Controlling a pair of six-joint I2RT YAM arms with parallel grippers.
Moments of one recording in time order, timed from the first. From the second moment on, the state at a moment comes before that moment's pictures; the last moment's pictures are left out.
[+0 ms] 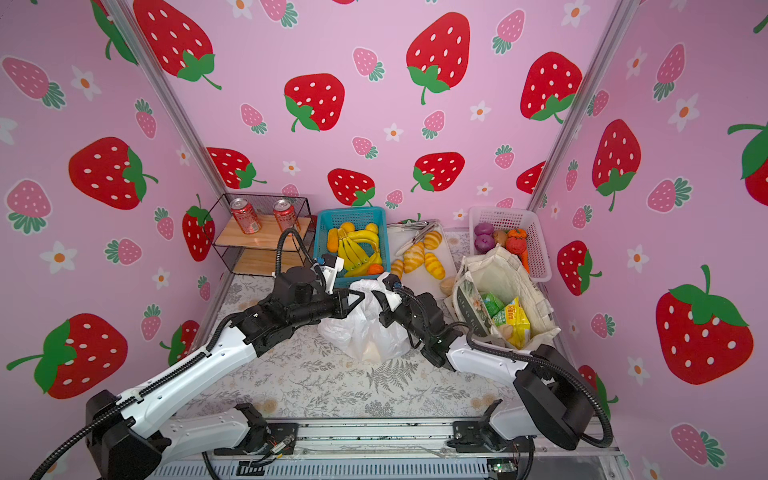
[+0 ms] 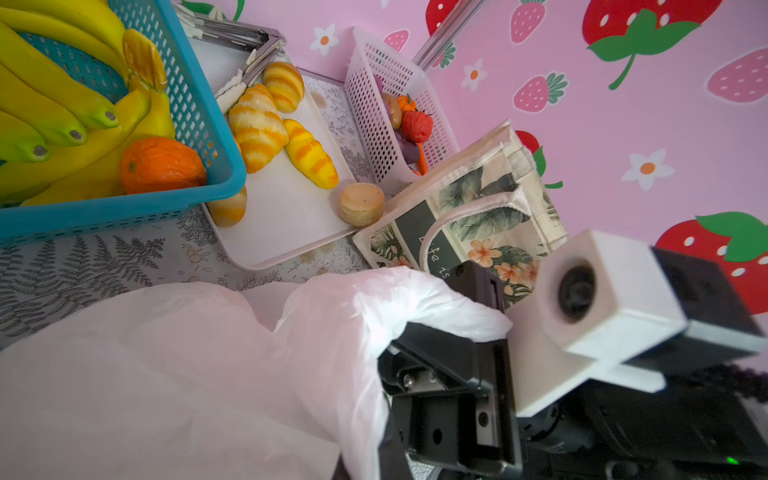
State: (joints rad) left arm -0.69 1.16 1.00 -0.26 0.25 -0.65; right arm 0.90 1.39 0.63 0.72 -0.04 0.00
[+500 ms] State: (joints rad) left arm -0.84 1.23 1.00 -0.06 0.18 -0.73; right arm 0.76 1.37 0.60 0.85 -0.35 0.07
